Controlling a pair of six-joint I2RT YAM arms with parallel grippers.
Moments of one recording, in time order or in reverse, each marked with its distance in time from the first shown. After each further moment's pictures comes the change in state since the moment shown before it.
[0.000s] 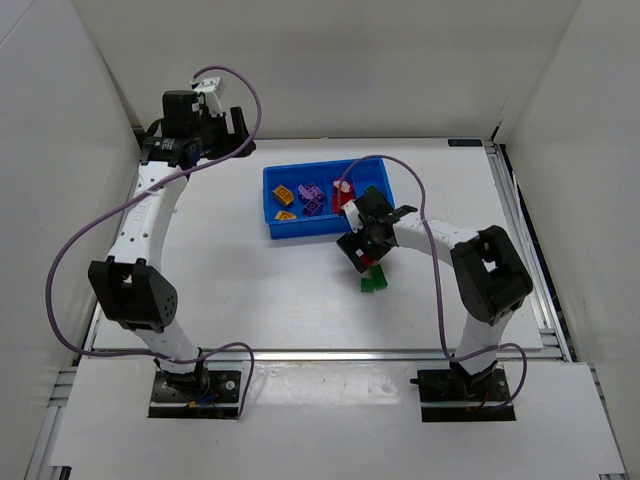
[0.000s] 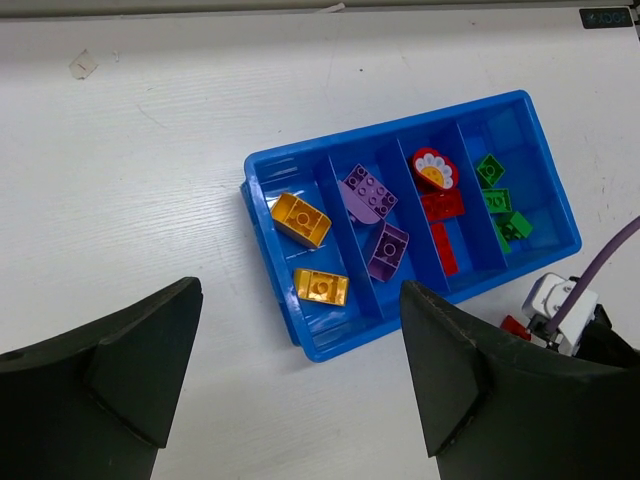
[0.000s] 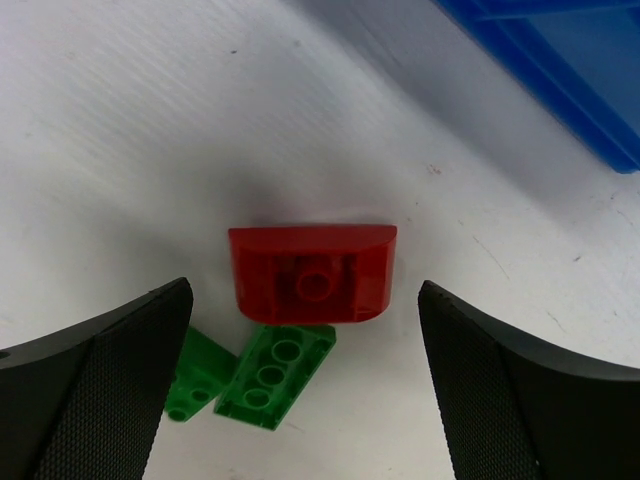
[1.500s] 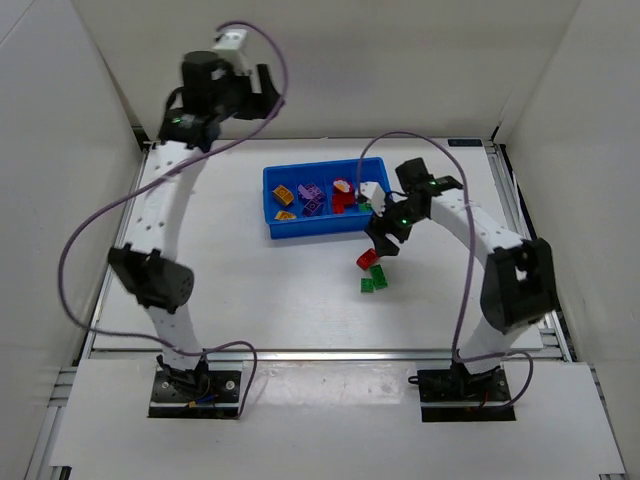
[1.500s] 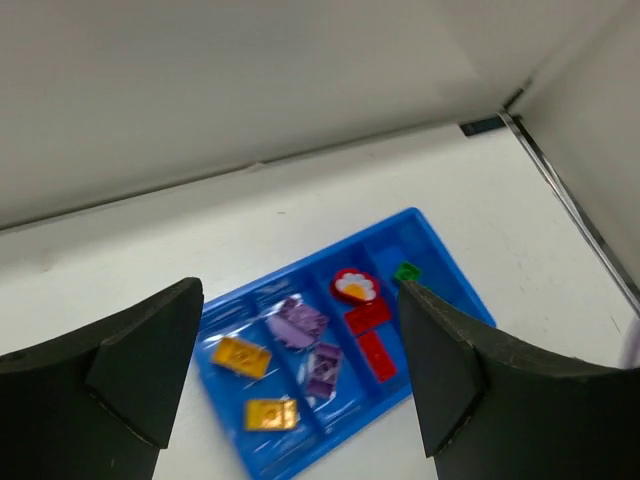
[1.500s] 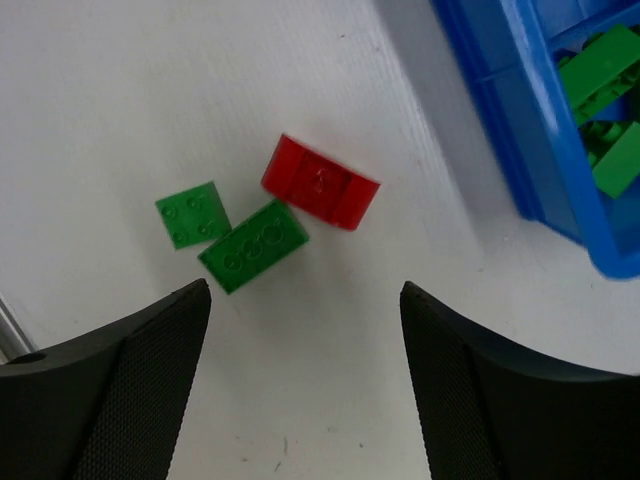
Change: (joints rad) left arm -0.185 0.255 0.449 0.047 -0.008 0.002; right arm -0.233 -0.161 0.121 -0.317 -0.477 -0.573
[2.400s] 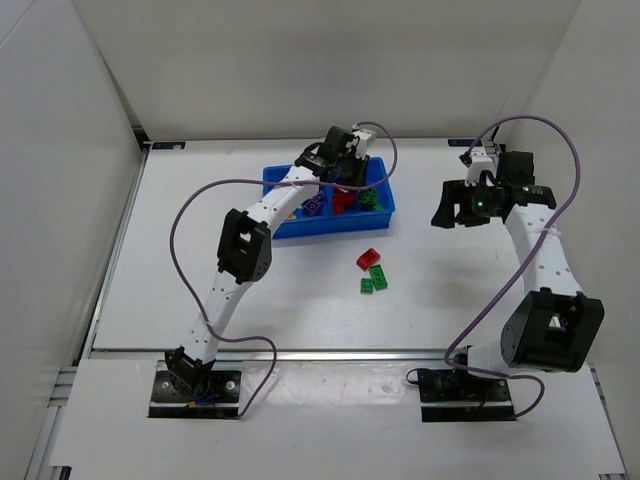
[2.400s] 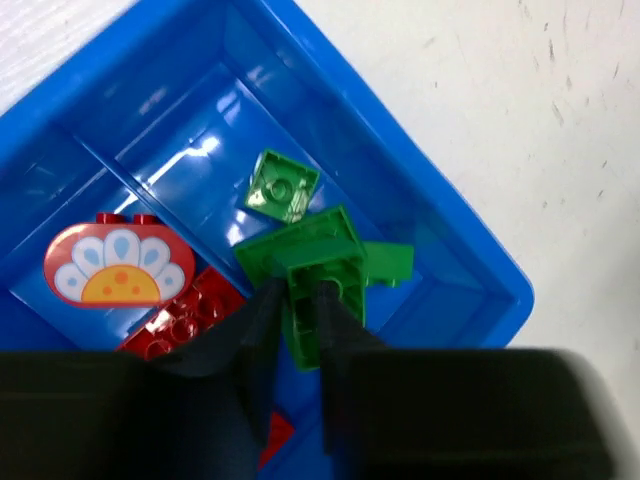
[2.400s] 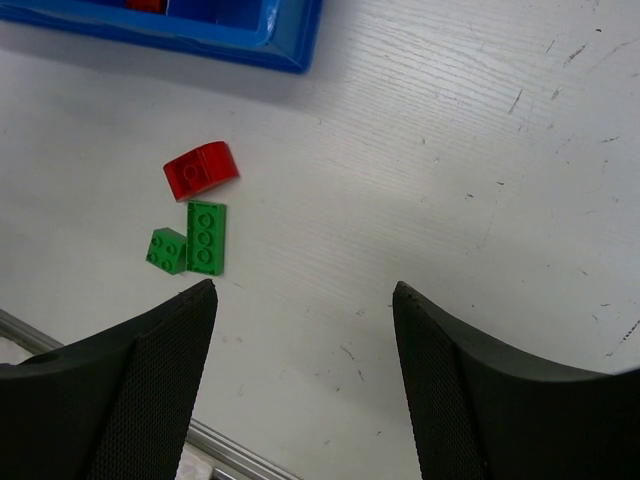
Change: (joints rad) left arm -0.312 0.589 0.164 0.010 -0.008 0.017; right arm -0.463 -0.216 -0.015 0.011 -0.019 0.547
